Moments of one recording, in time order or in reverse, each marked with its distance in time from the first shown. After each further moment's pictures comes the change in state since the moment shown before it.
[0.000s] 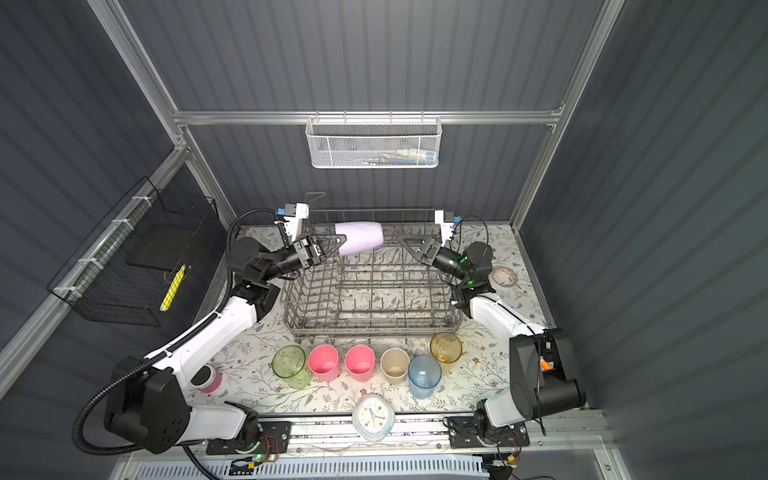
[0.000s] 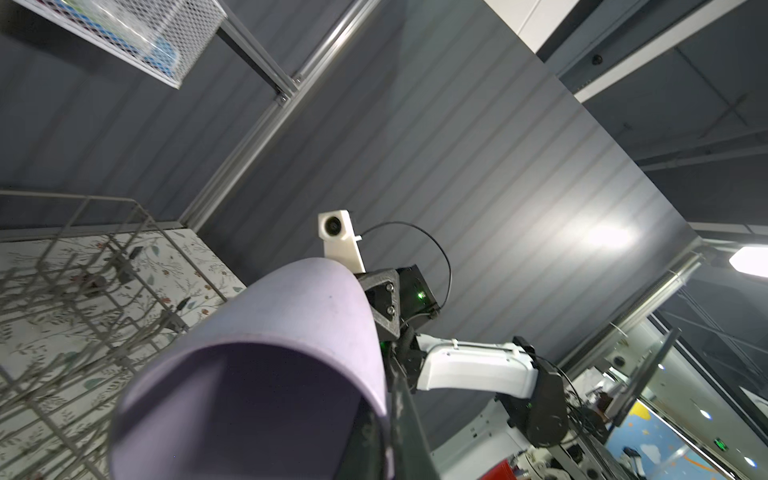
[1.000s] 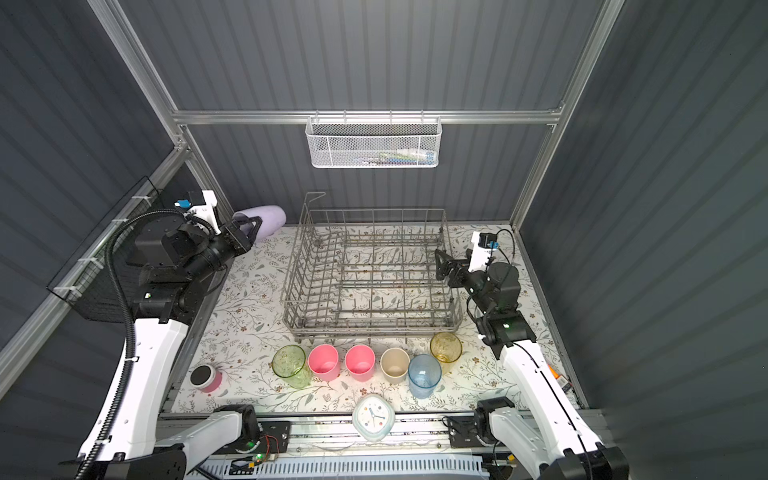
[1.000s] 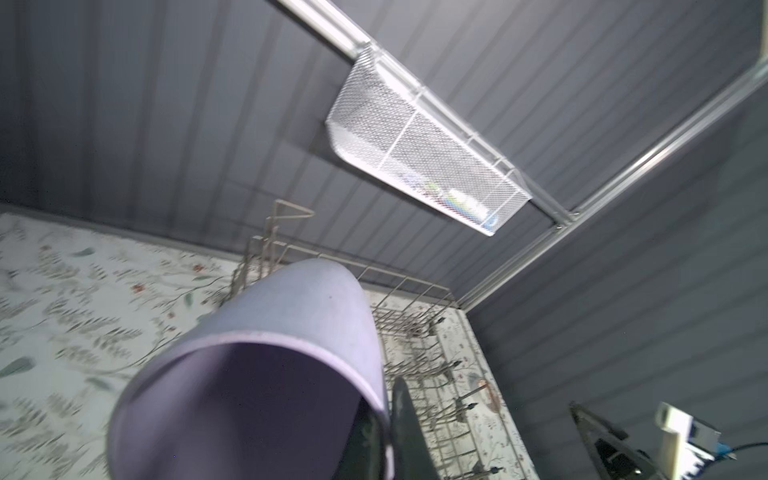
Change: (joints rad) left arm 0.348 -0.290 0.323 -1.083 -0.458 0.481; right arm -0.053 -0.563 -0.133 -0.870 0.694 -0.859
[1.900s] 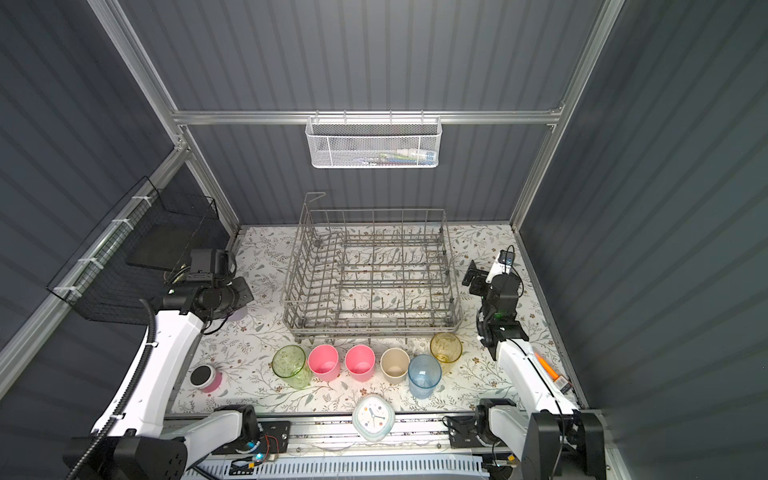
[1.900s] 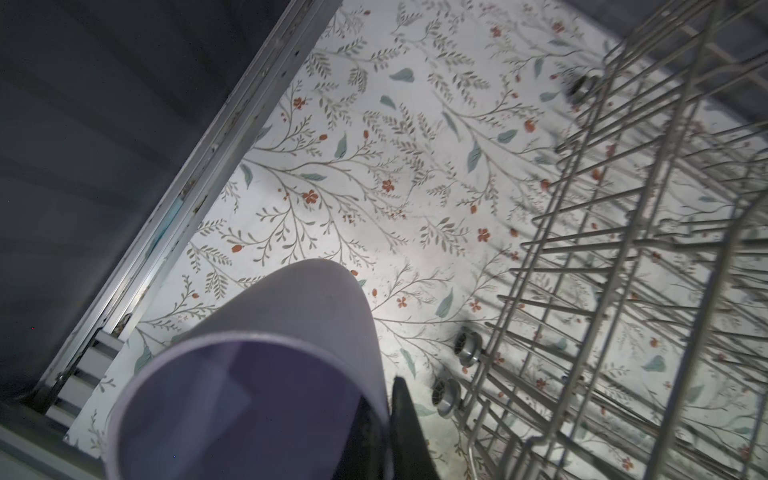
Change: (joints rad) left arm 0.014 0.029 -0.119 -0.700 -0.624 0.110; right arm -0.164 0.098 -0.211 0.208 0.399 -0.163
